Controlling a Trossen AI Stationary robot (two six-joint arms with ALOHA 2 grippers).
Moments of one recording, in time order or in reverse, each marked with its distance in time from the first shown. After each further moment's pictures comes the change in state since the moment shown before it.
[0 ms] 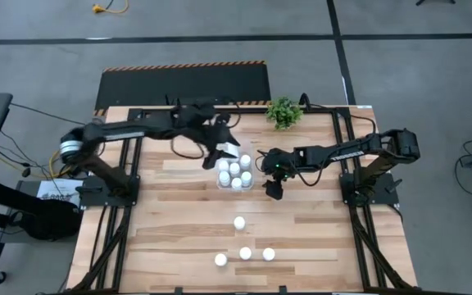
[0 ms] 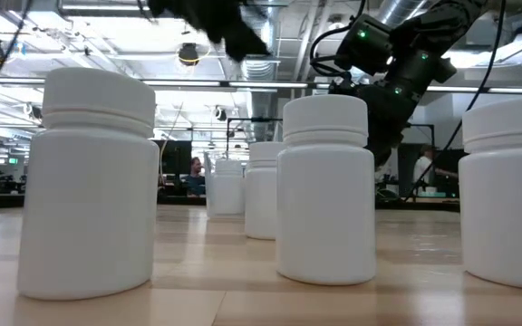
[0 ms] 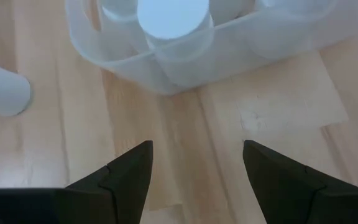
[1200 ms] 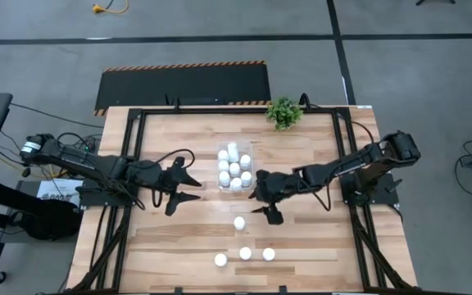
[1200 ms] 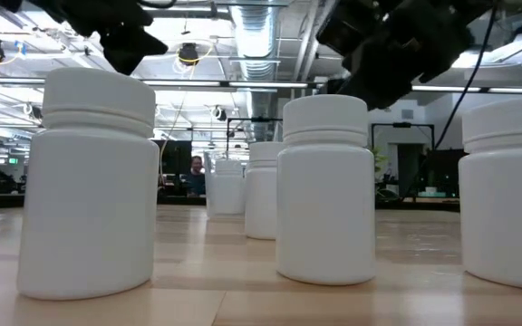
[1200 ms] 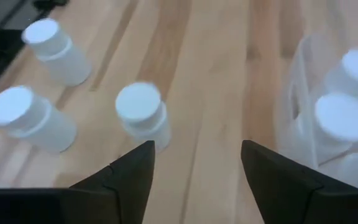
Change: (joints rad) left arm -0.525 -0.620 -0.694 0.279 -0.521 -0.635; right arm 0.259 0.021 0.040 0.257 -0.020 -0.185
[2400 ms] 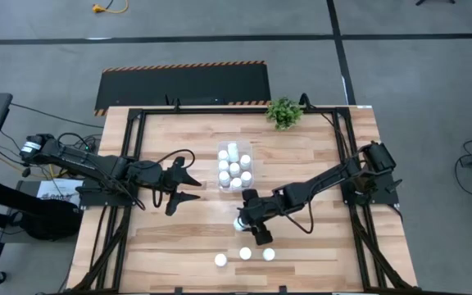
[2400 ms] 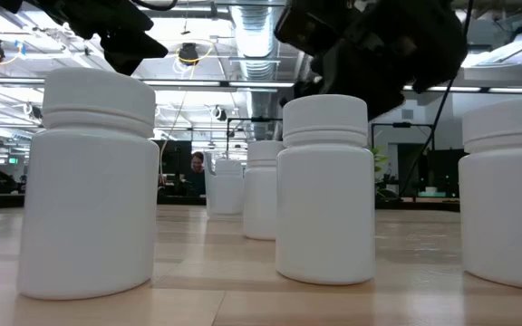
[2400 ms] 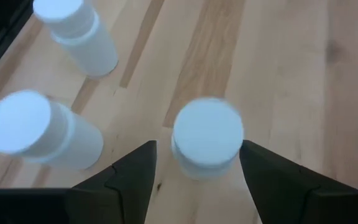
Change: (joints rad) left arm -0.003 0.005 -0.002 -0.008 -0.004 0.016; right arm 0.145 0.265 0.260 -0.104 0.077 0.013
